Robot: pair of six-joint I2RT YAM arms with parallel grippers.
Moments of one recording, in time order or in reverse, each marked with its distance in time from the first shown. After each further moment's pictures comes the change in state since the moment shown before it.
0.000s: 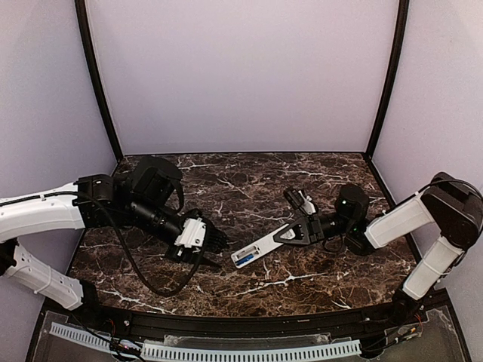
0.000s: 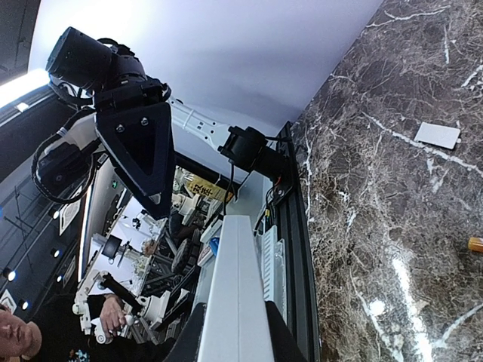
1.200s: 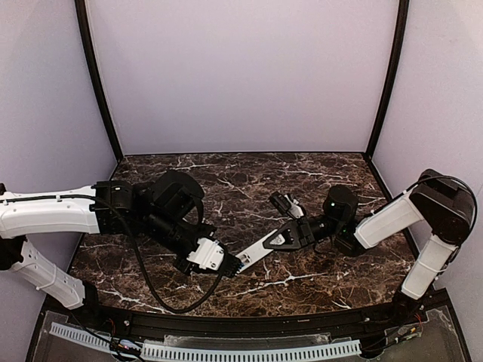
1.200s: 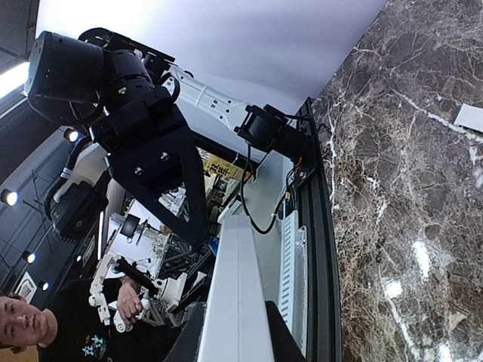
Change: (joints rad) left arm -0.097 0.101 0.036 -0.066 -0.110 0.122; right arm 0.089 0.090 0.077 0.034 -0.027 0.058
